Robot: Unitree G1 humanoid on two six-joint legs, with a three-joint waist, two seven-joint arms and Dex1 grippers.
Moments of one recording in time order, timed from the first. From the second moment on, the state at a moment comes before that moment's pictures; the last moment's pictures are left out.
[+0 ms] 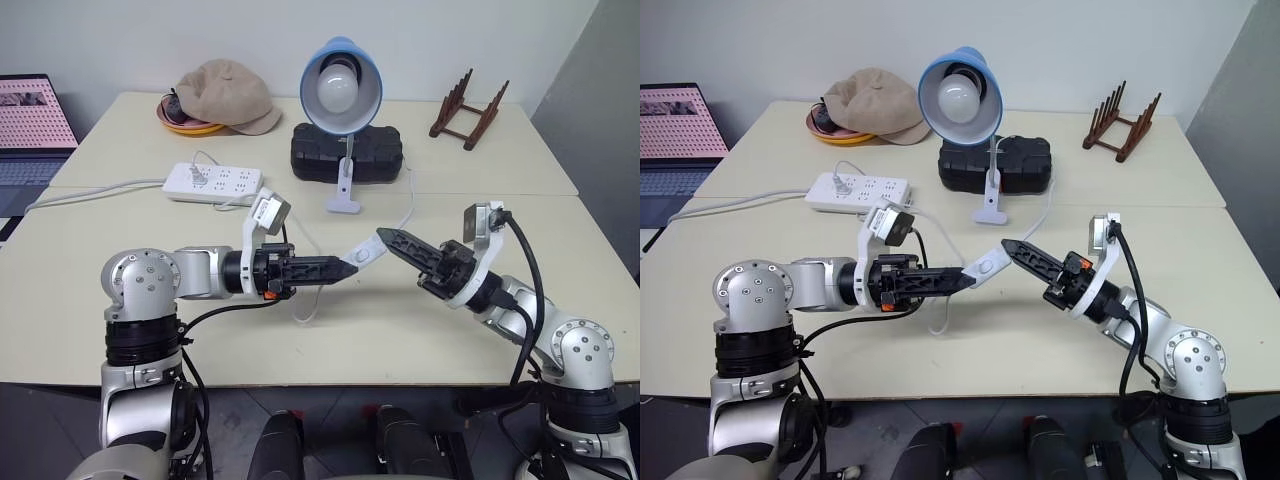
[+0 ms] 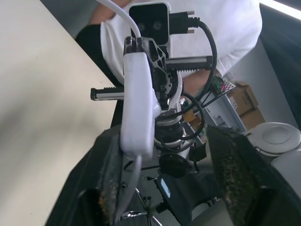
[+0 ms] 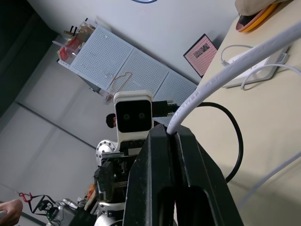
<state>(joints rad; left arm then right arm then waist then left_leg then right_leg) -0.64 0.46 0.22 -0.08 -1.11 1.53 -0.91 -0.30 -0.40 -0.12 -0.32 1.69 0.89 0.14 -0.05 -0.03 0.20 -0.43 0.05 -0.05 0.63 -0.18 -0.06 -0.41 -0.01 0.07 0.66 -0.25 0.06</state>
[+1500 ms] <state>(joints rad) -0.62 0.47 0.16 -0.09 -1.16 1.46 -0.84 -0.30 -0.42 -0.11 -0.33 1.75 0.90 0.13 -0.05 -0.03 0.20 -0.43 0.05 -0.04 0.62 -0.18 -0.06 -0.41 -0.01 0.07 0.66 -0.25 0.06</state>
